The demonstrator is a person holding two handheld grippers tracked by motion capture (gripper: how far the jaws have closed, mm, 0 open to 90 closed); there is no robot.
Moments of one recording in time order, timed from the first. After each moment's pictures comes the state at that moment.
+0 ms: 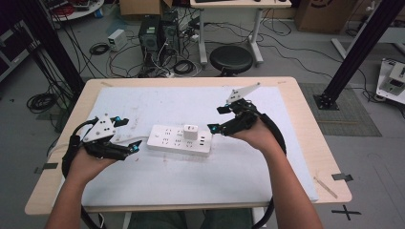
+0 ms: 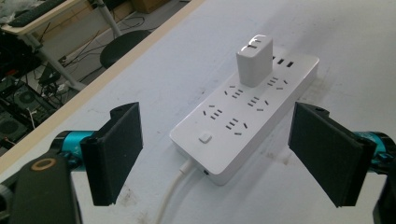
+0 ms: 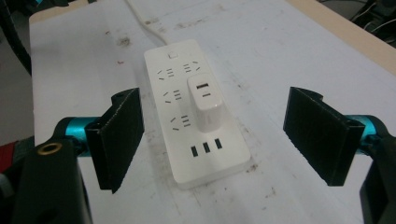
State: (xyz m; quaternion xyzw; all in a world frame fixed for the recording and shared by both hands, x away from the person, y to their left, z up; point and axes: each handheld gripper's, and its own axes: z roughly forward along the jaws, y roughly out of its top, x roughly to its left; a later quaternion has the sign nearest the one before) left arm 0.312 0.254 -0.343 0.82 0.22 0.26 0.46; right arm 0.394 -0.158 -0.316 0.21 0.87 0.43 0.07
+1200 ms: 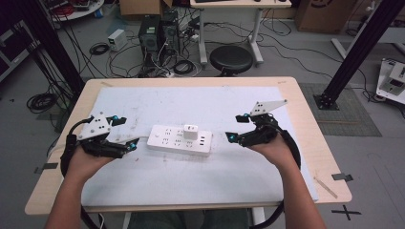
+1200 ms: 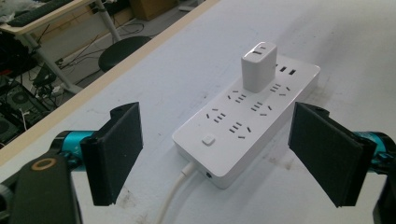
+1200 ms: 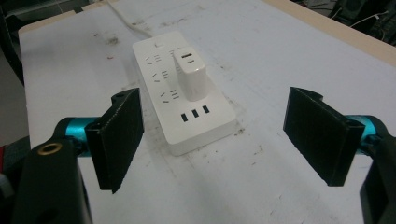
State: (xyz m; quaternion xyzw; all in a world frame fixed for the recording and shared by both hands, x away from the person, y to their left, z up) left arm 0.317 0.265 -0.349 0.81 0.23 0.25 0.48; right arm 0.363 -0.210 -0.338 0.26 0.84 0.46 0.09
